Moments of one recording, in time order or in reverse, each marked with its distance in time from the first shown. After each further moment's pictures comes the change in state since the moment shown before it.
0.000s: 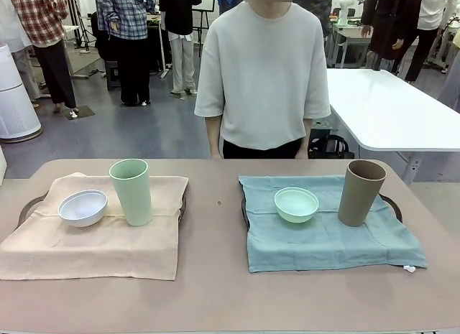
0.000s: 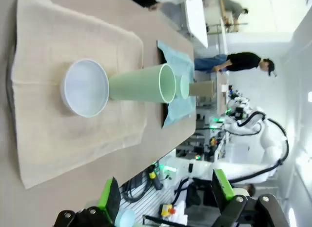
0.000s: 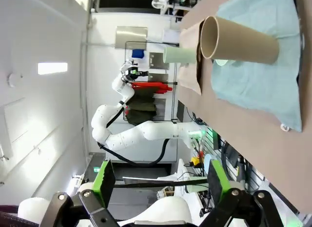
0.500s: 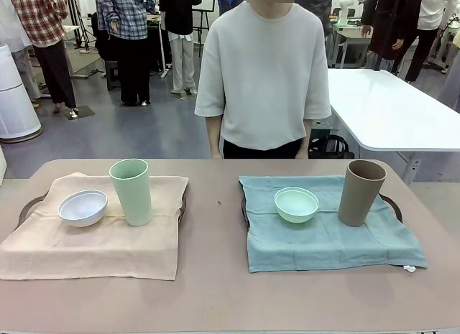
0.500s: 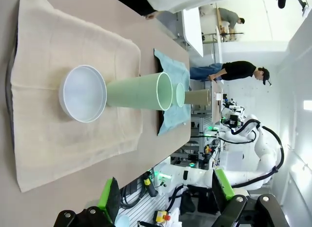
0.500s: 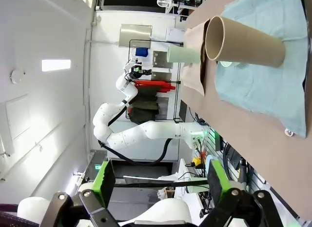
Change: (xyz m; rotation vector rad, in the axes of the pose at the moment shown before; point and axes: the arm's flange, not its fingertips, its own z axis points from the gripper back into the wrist) left arm -0.001 0.003 0.000 -0.021 -0.033 0.021; right arm 0.004 -0.001 -0.007 0.012 0.010 0.009
